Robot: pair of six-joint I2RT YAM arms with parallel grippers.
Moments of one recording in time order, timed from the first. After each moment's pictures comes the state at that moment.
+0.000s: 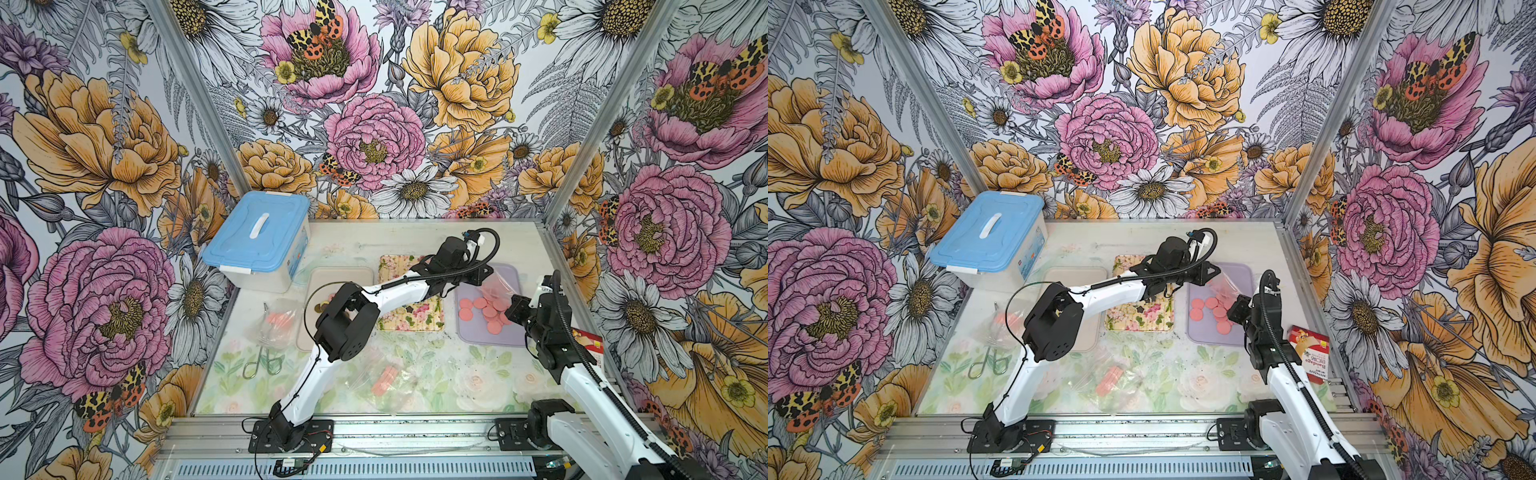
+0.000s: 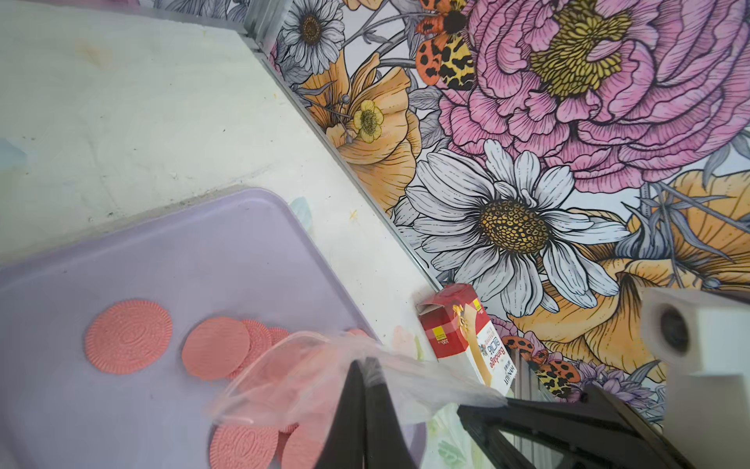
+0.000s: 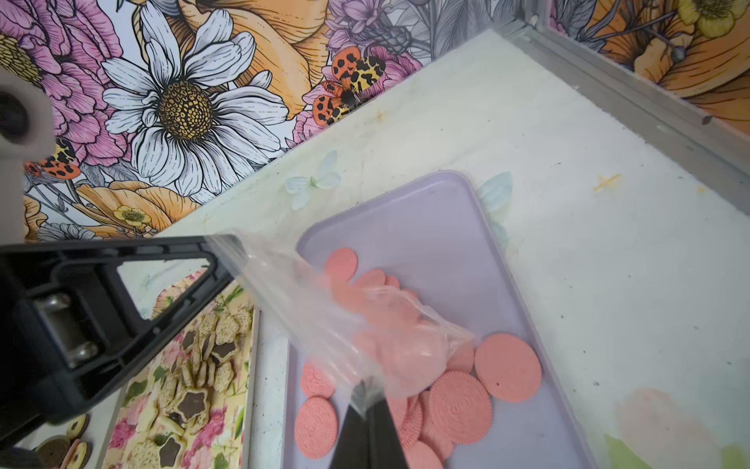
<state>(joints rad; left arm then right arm) -0.85 2.30 1.87 0.03 0.36 -0.61 0.04 0.81 0.42 -0.09 -0.01 0.52</state>
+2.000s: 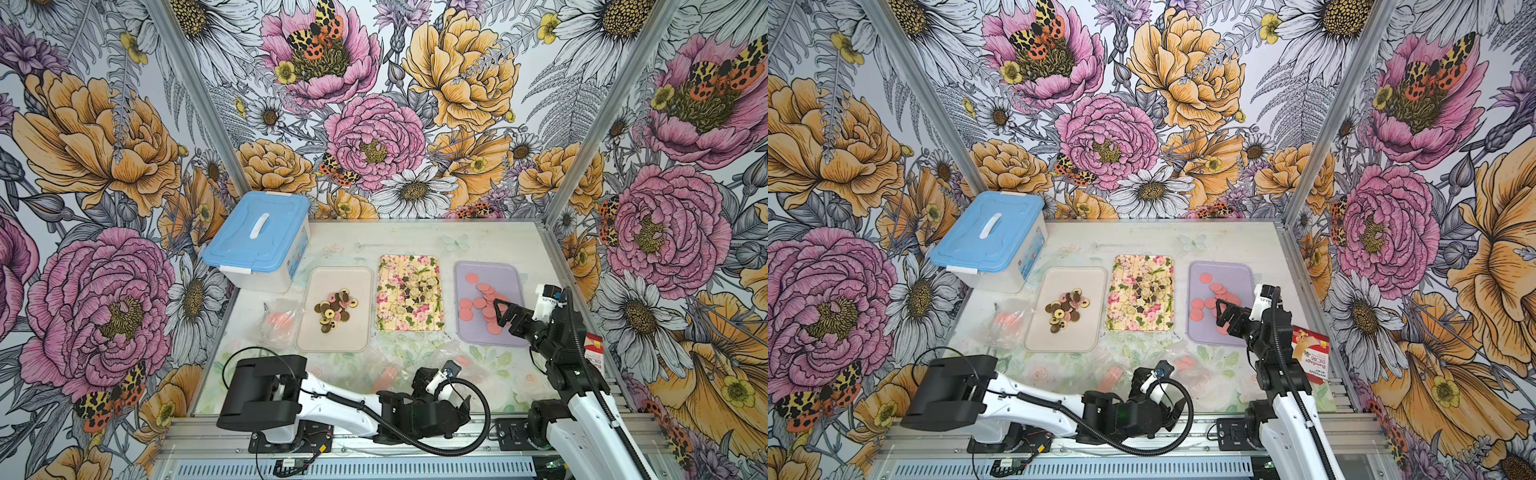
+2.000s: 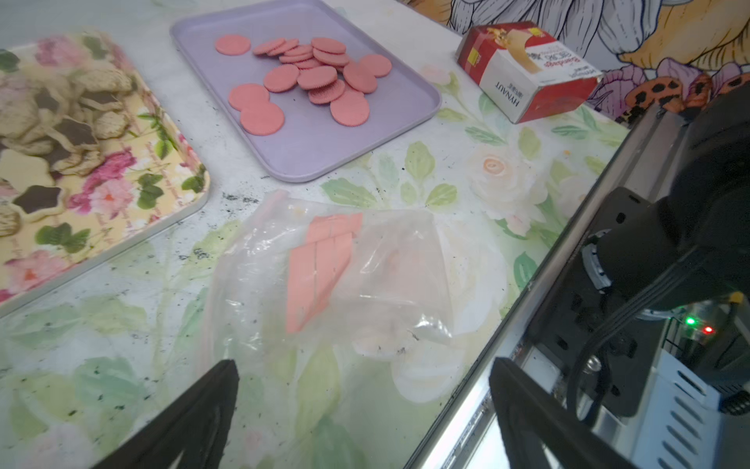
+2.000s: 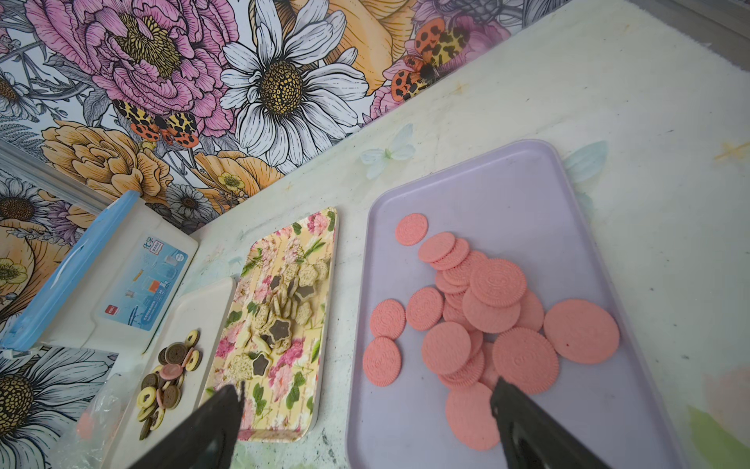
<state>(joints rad) -1.61 1.49 0.70 0.09 -0.69 -0.58 0.02 0.57 0.38 -0.24 -0.25 0.50</state>
